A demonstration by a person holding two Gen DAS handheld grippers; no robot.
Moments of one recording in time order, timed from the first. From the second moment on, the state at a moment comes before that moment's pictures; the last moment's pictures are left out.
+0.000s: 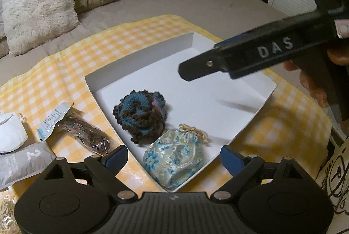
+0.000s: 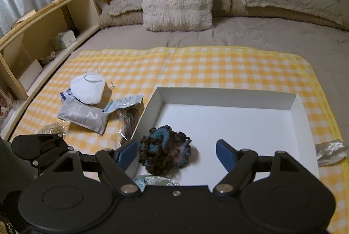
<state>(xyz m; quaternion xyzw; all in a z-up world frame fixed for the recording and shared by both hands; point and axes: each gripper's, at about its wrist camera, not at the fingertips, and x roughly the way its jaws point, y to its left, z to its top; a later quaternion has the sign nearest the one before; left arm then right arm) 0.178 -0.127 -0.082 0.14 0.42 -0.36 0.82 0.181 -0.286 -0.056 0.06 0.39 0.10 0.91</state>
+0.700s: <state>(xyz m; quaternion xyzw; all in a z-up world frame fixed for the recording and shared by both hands) 0.143 -0.092 -0.043 0.05 0.40 -0.28 0.87 0.102 -0.306 -0.022 0.04 0.33 0.08 0.94</state>
